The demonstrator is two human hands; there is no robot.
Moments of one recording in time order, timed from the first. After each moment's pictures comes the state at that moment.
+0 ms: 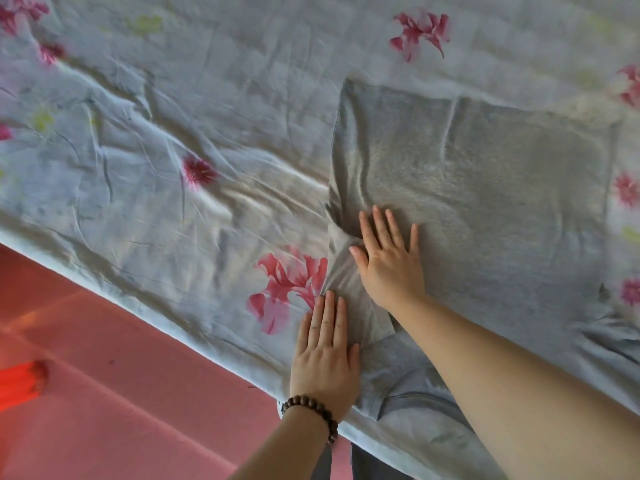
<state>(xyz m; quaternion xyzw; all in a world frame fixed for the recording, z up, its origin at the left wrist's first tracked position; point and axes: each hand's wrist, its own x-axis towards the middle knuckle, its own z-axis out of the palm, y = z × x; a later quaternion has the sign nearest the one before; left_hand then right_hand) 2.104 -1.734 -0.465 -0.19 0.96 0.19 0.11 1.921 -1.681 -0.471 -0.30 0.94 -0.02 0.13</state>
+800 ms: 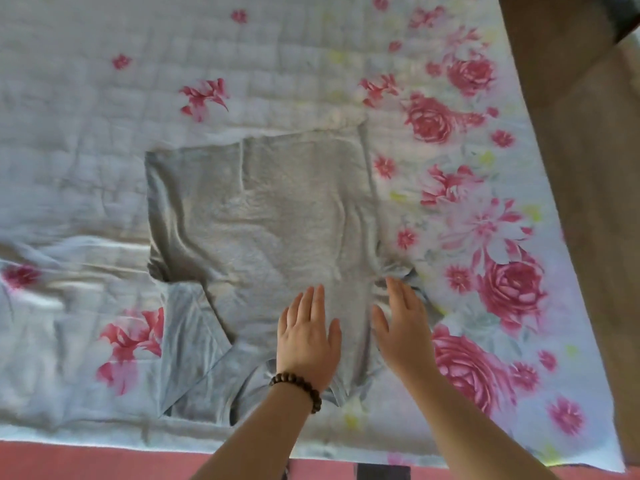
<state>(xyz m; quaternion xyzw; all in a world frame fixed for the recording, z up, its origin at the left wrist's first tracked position) 2.004 -1.555 -0.376 -0.05 0.96 0.24 0.15 1.976 -1.397 -0.386 0.04 0.96 -0.25 0.09</state>
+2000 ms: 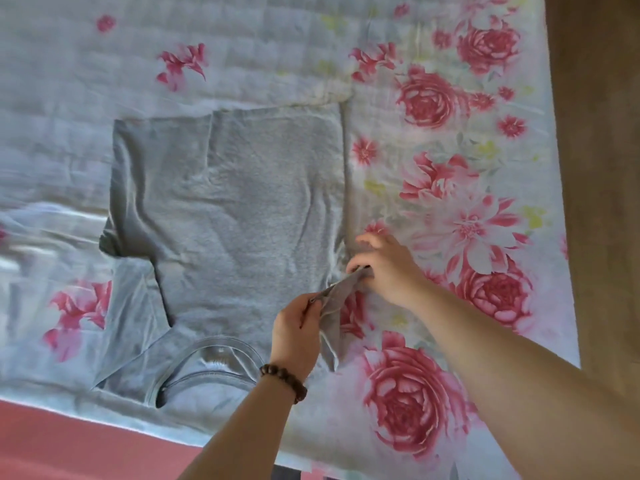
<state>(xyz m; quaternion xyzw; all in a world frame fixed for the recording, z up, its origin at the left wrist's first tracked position) 1.974 -1.450 -0.383 -0.32 0.75 0.58 0.09 1.845 -1.301 -0.396 -0.25 0.92 -0.17 0.24</state>
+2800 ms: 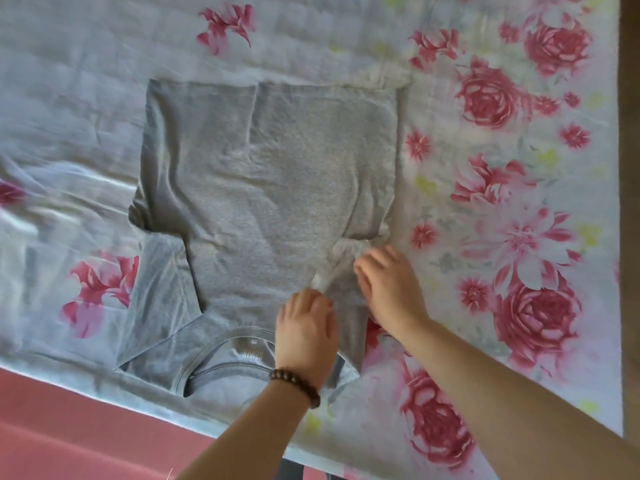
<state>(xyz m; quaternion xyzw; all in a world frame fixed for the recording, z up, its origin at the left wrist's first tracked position) 1.996 -1.504 -0.422 -0.15 0.95 0.28 -0.02 1.885 -1.377 -0.432 -0.31 0.93 -0.20 -0.03</state>
